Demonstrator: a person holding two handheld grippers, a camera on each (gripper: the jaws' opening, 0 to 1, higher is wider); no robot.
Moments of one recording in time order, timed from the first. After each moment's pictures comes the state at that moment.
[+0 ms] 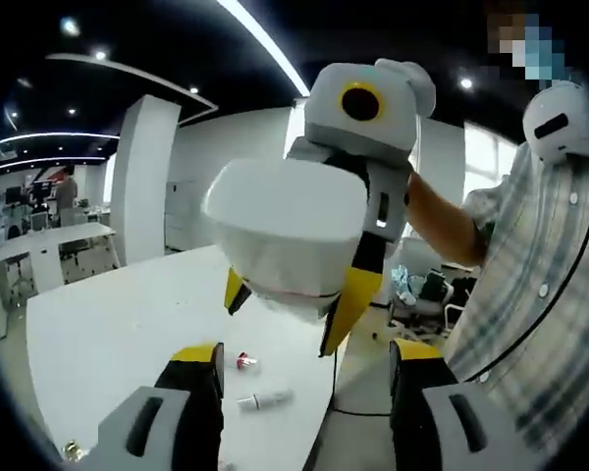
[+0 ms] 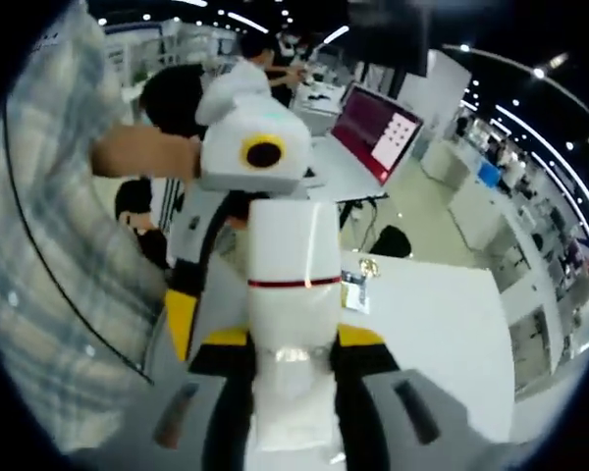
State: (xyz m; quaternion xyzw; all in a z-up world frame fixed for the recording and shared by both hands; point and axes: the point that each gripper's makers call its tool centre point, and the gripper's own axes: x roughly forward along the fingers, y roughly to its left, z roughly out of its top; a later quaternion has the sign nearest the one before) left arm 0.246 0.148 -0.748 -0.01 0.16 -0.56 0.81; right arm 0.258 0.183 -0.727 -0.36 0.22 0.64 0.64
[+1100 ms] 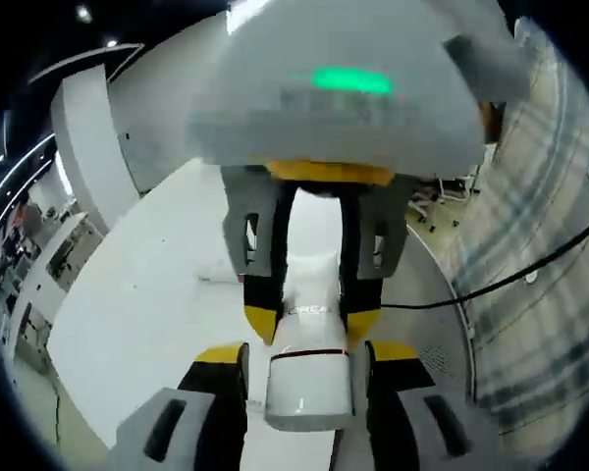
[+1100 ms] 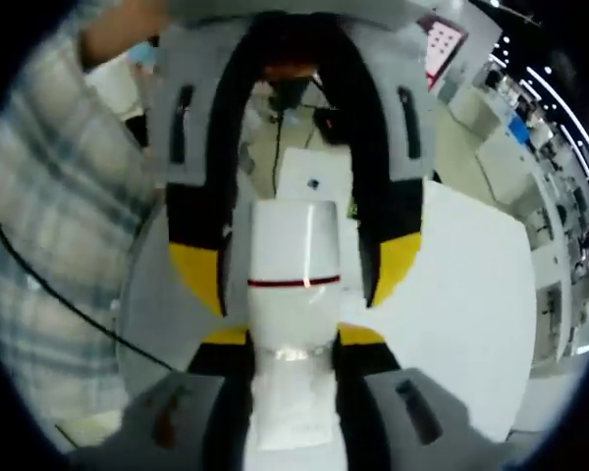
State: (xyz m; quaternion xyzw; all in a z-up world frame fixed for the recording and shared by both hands) left arm 0.252 0.143 -0.848 0.29 0.32 -0.56 0.71; right arm 0.256 0.147 -0.868 -0.45 0.33 0.61 0.57
